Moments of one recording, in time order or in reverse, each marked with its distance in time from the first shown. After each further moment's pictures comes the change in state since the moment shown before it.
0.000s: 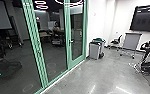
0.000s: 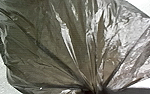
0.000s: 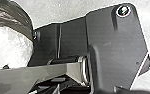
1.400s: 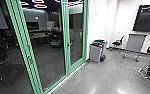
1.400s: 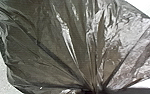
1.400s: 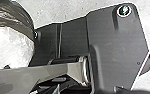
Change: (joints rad) left arm 0.000 0.004 -0.003 0.000 0.000 0.000; right arm 0.000 0.009 -0.004 0.000 0.000 0.000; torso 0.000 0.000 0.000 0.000
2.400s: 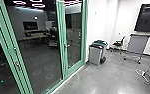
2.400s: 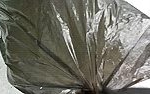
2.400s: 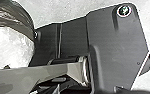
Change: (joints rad) left arm 0.000 0.000 0.000 0.000 0.000 0.000; right arm 0.000 0.000 0.000 0.000 0.000 0.000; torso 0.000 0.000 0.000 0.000
